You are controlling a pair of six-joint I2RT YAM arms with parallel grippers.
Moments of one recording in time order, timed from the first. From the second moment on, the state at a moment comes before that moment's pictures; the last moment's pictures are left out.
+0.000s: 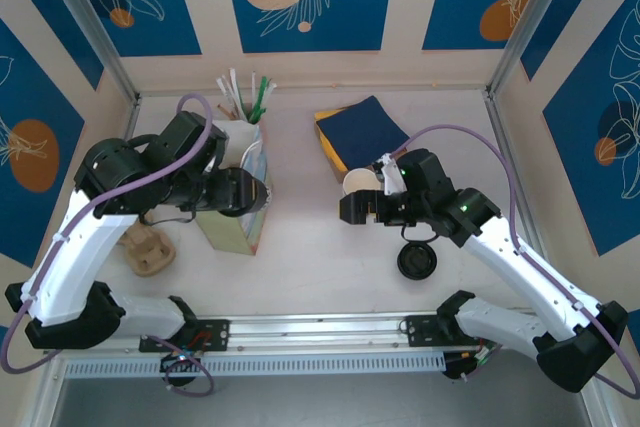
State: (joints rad) left arm -0.81 1.30 1.98 -1.70 -0.13 -0.74; right arm 0.62 1.00 1.01 -0.78 -0.39 0.60
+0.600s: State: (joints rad) left arm -0.81 1.38 2.00 -1.70 -0.04 -0.71; right arm 0.65 1.01 1.01 -0.78 -0.35 0.60
